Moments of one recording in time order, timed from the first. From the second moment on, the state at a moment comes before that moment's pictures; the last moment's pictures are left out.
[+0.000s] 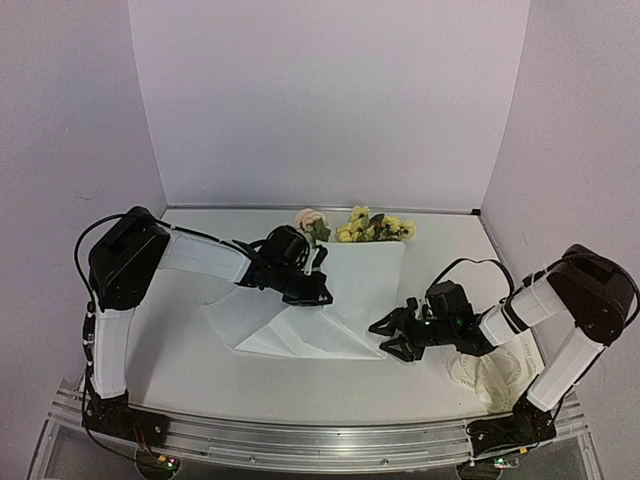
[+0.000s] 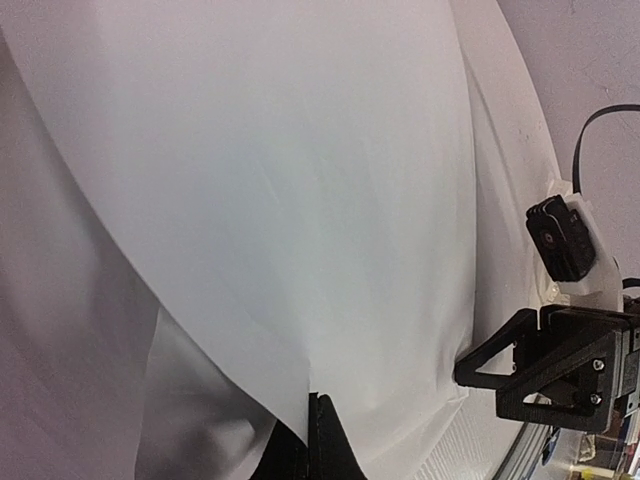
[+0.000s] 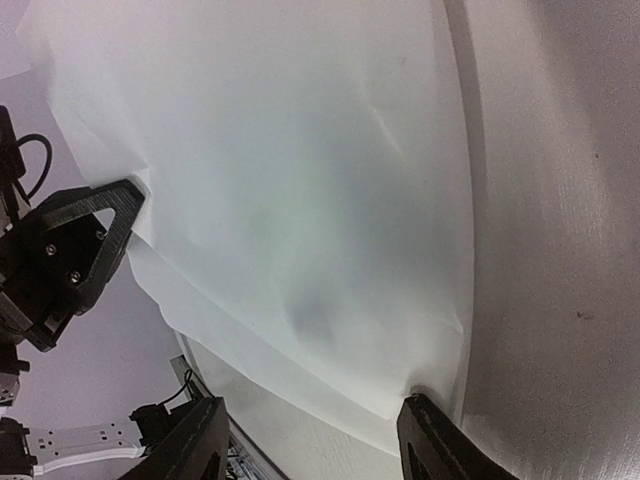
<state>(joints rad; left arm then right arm) -0.82 2.09 1.36 -0.06 0.37 -0.59 0.65 1.65 0.45 0.53 -0.41 1.29</state>
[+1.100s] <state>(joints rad) -0.91 2.12 1.35 0.15 0.50 -0.78 0.66 1.69 0.41 0.67 -0.42 1.31</state>
